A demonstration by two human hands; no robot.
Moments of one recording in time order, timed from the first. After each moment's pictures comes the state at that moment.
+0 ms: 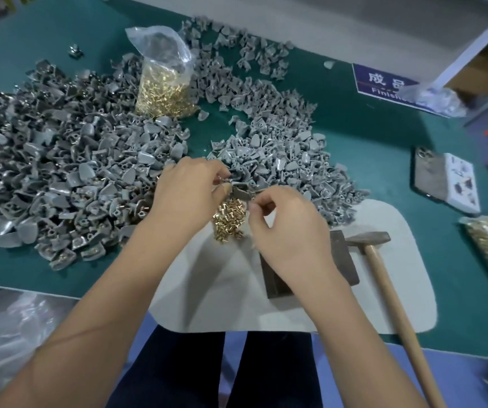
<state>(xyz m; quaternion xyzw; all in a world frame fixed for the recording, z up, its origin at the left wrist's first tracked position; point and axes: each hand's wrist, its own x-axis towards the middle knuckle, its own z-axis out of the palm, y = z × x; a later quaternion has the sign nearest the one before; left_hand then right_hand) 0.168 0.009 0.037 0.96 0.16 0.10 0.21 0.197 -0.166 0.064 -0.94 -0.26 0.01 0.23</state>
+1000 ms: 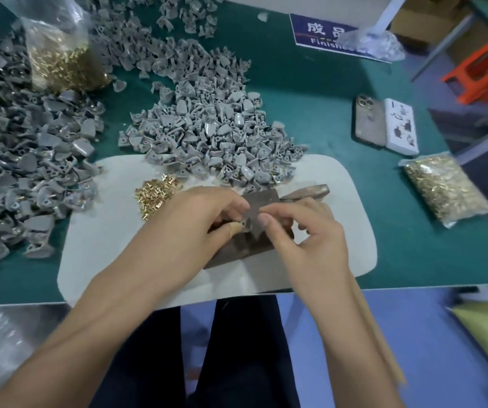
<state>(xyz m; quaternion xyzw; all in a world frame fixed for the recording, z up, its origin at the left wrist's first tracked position) 0.134 -0.103 0.060 0.91 -0.02 0.03 0.41 0.173 -0.293 0.046 -0.86 -0.18 -0.05 0.48</state>
